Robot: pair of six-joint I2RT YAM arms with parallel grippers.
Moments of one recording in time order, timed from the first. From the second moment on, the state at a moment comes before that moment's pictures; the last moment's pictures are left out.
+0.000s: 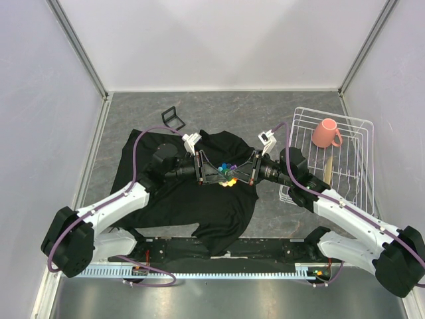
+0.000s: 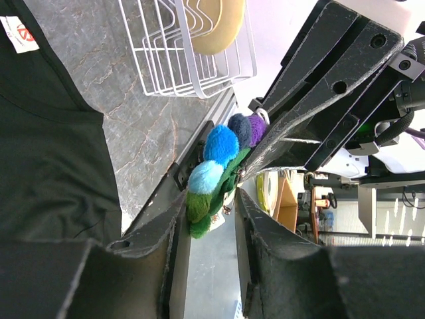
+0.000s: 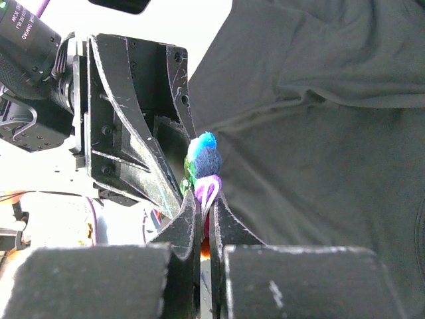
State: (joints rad) left arm -0.63 1.17 0.62 0.29 0.67 -1.01; right arm 0.65 1.00 0.62 0.16 -0.44 0.74
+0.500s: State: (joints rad) left arm -0.62 1.19 0.62 0.30 0.72 -1.01; right arm 0.64 1.01 0.62 0.17 -0.47 0.74
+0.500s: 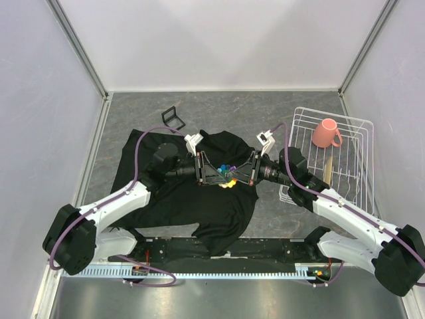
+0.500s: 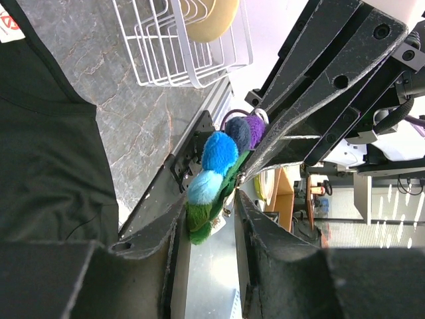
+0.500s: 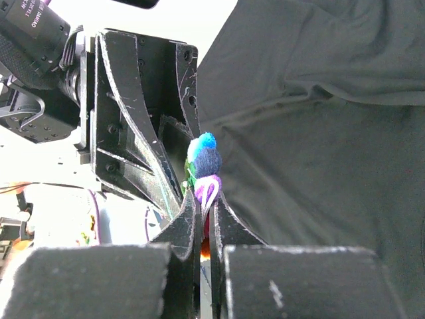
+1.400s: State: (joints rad) left arm -0.62 1.02 0.62 0.13 0.66 -0.92; right arm 0.66 1.03 0.62 0.20 -0.47 0.74
